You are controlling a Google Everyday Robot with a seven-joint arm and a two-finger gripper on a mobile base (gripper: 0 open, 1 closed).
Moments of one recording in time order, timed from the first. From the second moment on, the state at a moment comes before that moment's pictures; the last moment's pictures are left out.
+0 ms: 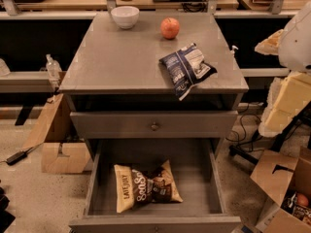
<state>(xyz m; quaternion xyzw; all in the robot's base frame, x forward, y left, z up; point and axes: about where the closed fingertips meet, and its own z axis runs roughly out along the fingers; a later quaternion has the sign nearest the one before) 0.437 -0.206 0.978 -0.61 0.77 -0.01 0.19</state>
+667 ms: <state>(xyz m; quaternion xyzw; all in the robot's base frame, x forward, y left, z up) 0.444 -0.200 0.957 -0.61 0.76 0.00 0.21</state>
